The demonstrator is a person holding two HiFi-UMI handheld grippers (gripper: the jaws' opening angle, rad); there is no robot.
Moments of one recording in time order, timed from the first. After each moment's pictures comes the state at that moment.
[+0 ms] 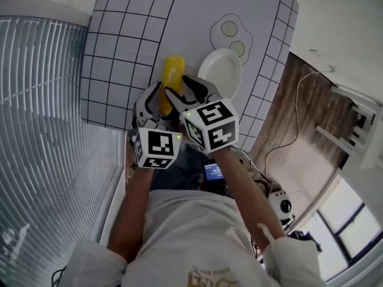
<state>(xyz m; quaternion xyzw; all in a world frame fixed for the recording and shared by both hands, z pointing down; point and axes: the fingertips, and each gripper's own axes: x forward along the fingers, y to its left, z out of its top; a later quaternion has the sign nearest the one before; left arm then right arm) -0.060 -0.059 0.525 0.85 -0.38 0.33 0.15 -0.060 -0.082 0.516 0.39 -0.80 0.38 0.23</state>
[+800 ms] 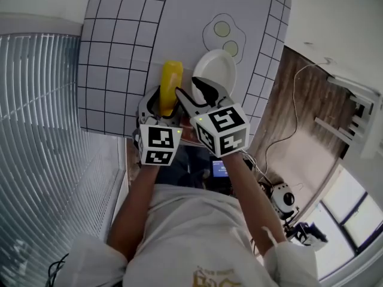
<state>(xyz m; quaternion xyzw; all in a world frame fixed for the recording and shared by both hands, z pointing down) -0.051 -0.060 0.547 0.83 -0.37 0.33 0.23 -0.023 -0.086 0.507 0.43 -0.79 0.37 0.24</state>
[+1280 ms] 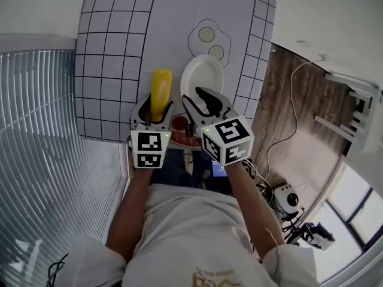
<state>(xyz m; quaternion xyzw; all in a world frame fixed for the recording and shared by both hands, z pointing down) -0.057 -0.049 0.548 0.83 -0.38 0.32 0.25 0.017 -0.061 0.492 0.47 -0.78 0.37 0.21</state>
